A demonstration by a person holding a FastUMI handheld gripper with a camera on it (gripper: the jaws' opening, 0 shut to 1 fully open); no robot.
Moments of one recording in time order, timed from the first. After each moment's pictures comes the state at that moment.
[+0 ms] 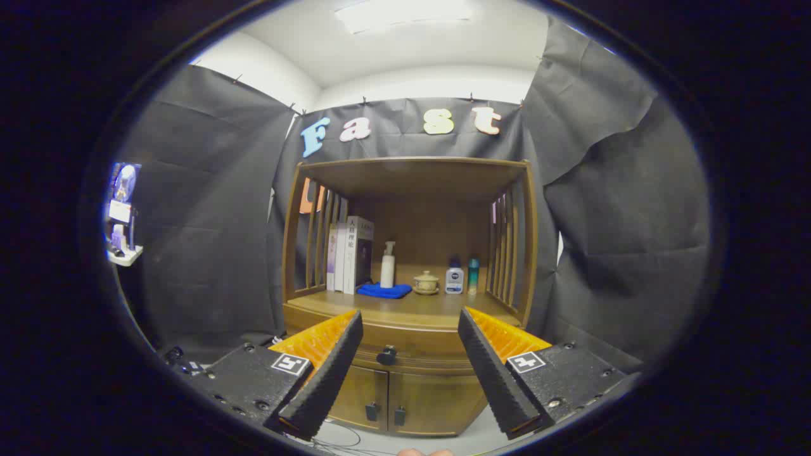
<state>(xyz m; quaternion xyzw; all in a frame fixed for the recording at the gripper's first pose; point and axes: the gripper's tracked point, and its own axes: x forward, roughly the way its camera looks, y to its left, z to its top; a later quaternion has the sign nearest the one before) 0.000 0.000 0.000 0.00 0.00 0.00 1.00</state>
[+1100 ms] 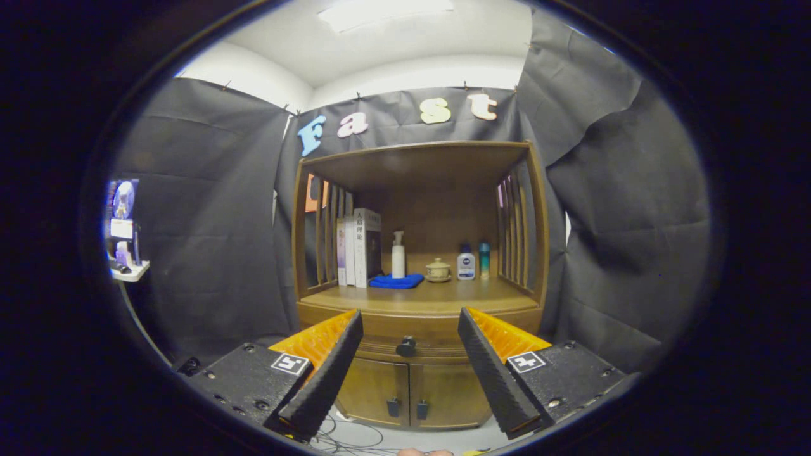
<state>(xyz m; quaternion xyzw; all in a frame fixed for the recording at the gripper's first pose) 0.005 0.011 -0.014 0.04 0.01 0.02 1.00</state>
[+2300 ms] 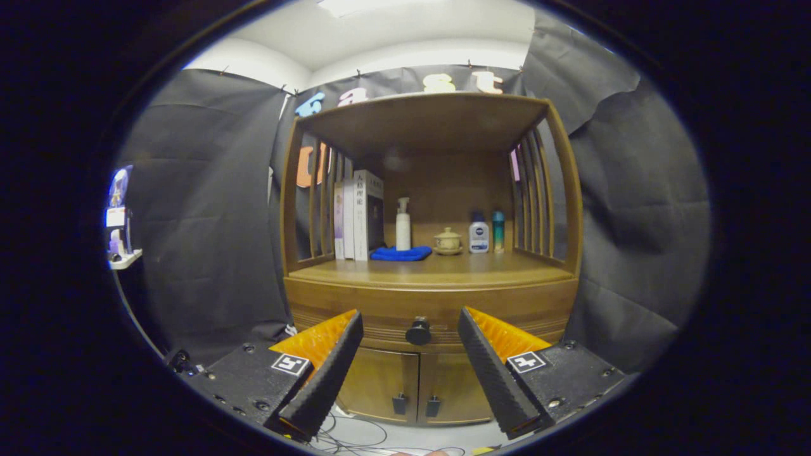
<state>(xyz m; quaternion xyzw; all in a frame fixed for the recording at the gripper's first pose) 0.096 0.036 -0.100 0.04 0.07 0.01 1.00</state>
